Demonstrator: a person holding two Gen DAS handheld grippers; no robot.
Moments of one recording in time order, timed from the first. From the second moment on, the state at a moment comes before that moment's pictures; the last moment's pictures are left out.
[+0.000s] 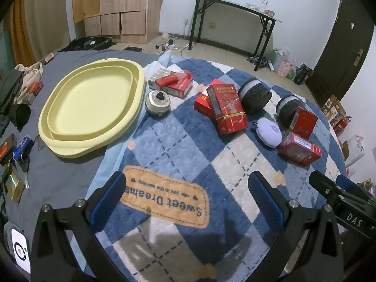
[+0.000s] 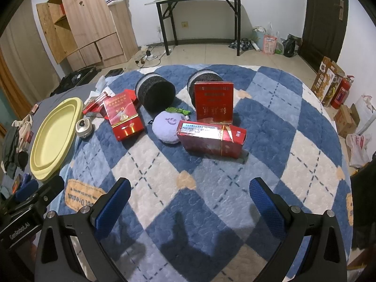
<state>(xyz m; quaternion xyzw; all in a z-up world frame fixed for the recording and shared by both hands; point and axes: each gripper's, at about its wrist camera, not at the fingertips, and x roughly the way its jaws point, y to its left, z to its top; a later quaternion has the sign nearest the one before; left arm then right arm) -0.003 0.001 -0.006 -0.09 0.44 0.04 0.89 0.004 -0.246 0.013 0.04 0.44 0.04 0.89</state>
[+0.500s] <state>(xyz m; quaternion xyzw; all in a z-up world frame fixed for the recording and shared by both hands) -0.007 0.029 -0.004 -0.10 0.44 0.06 0.89 0.009 -0.246 0.009 0.04 0.45 0.04 0.89</state>
